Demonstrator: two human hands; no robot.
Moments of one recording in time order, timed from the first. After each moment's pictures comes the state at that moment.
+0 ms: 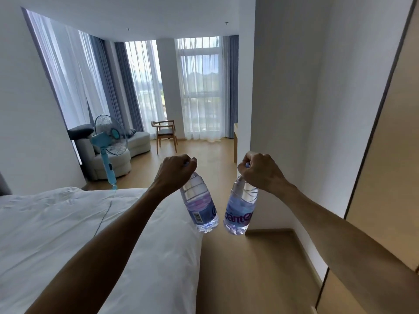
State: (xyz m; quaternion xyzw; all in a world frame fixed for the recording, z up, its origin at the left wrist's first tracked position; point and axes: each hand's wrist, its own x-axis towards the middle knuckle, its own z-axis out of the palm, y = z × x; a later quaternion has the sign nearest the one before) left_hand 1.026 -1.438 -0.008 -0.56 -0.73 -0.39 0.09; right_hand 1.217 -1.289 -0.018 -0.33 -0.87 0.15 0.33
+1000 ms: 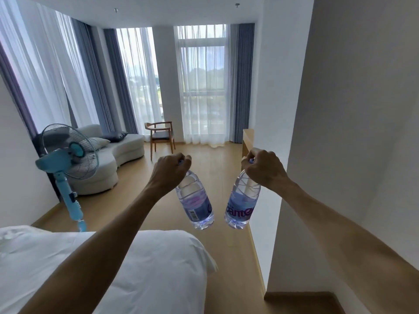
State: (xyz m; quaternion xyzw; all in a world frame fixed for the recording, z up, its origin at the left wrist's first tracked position) left_hand 0.640 -0.983 -0.017 -0.56 -0.72 -0.40 0.11; right_hand 0.847 -0.823 -0.016 -0.34 -0.86 0.14 0.36
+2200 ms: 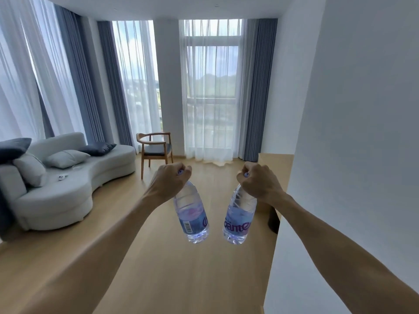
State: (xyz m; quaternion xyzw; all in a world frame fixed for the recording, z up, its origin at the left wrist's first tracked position) left_hand 0.253 -0.402 -0.032 -0.51 -0.75 -0.41 0.07; right_hand 0.446 -0.231 -0.035 -0.30 -0.89 0.15 0.31
